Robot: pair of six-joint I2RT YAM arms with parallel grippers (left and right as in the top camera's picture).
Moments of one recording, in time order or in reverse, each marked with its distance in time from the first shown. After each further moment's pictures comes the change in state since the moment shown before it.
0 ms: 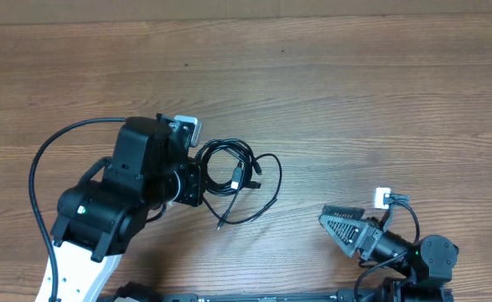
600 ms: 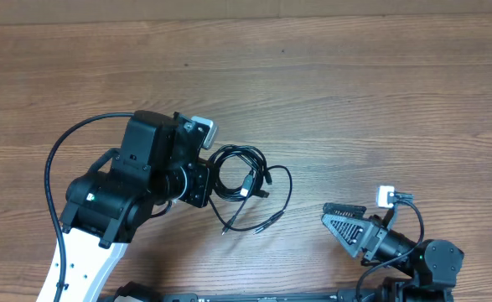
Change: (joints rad) left arm 0.000 0.039 0.000 0.004 0.130 0.122; right arm 0.000 0.031 0.039 0.102 0.017 0.063
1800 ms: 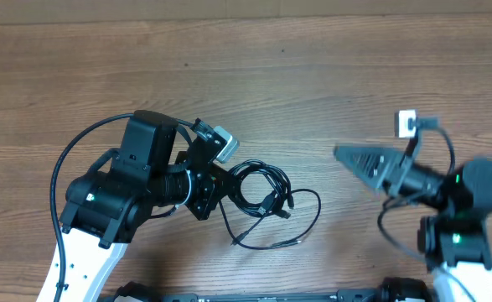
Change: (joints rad) left arm 0.000 0.000 0.000 0.007 0.279 0.219; right arm 0.000 0.801 0.602 0.134 -0.075 -0.055
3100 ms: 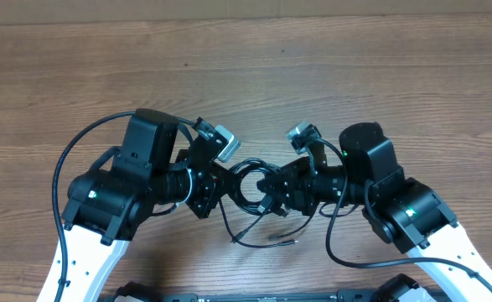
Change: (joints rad) left arm 0.001 0.011 0.000 0.007 -0.012 0.026; right arm 0.647 0.220 0.308 -0.707 0.509 -0.761
